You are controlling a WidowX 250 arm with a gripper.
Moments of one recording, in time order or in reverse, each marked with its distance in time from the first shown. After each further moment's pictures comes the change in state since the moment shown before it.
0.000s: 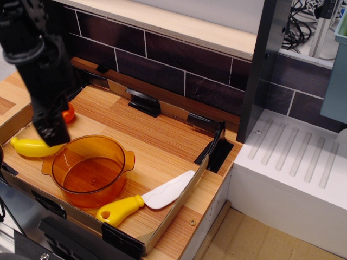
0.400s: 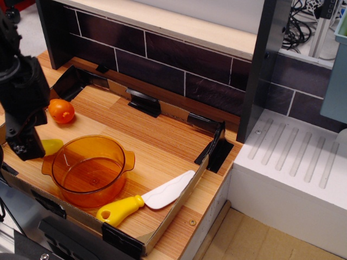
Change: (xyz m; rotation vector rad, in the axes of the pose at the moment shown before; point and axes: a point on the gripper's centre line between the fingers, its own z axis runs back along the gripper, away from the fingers) arm -0.029 0.005 -0.016 0.017 0.030 -0.052
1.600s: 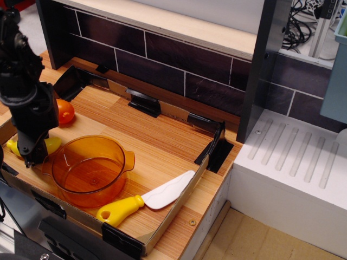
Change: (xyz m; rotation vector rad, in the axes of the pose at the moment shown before) arm -0.012 0.004 -0.040 0.039 0.109 0.027
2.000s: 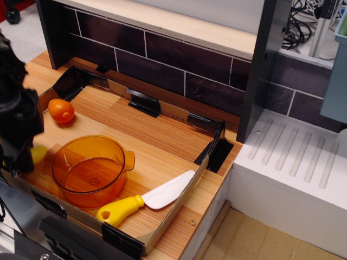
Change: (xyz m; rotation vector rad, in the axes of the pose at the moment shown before) arm -0.012 -0.007 0.018 -0.032 0.020 0.057
